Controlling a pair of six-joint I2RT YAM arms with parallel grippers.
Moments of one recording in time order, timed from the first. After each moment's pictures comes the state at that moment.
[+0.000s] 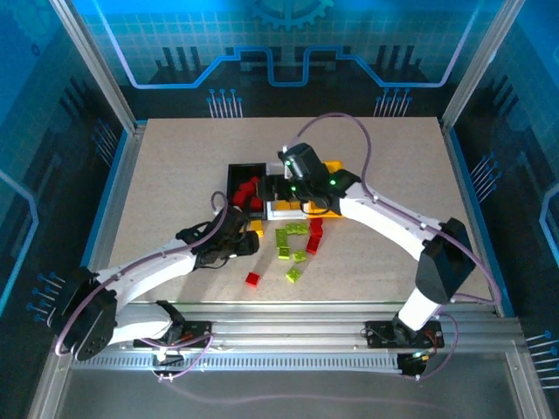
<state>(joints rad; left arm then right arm) -0.61 1.23 0.67 -0.45 -0.13 -0.73 0.74 1.64 1.39 -0.50 -0.04 0.57</state>
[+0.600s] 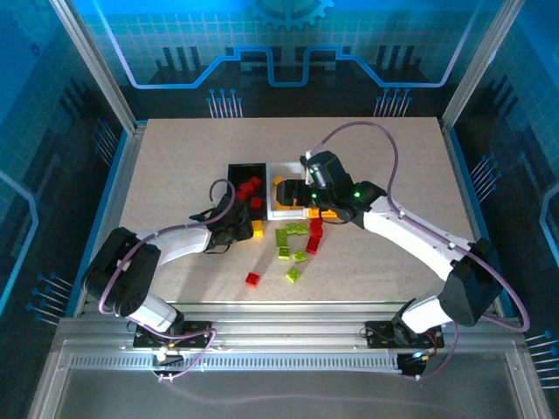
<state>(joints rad) -0.47 1.54 0.72 -0.24 -0.16 -0.72 0.70 1.45 1.22 -0.46 -0.03 0.59</state>
